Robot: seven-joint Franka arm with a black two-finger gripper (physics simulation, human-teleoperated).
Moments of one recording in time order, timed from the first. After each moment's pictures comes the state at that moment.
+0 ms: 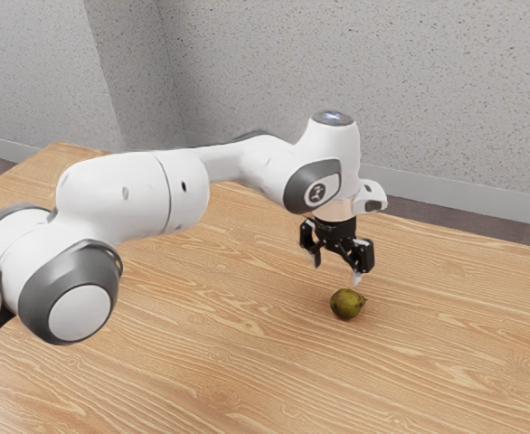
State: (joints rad) arm -0.37 0.80 0.01 -1.14 0.01 1.94 -0.22
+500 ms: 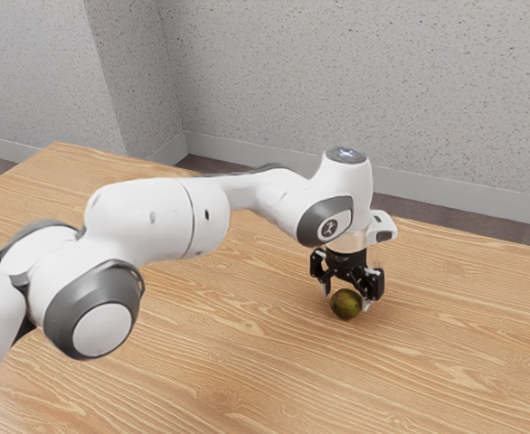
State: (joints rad) arm -0.39 0.91 0.00 -1.11 0.01 2.01 -0.32
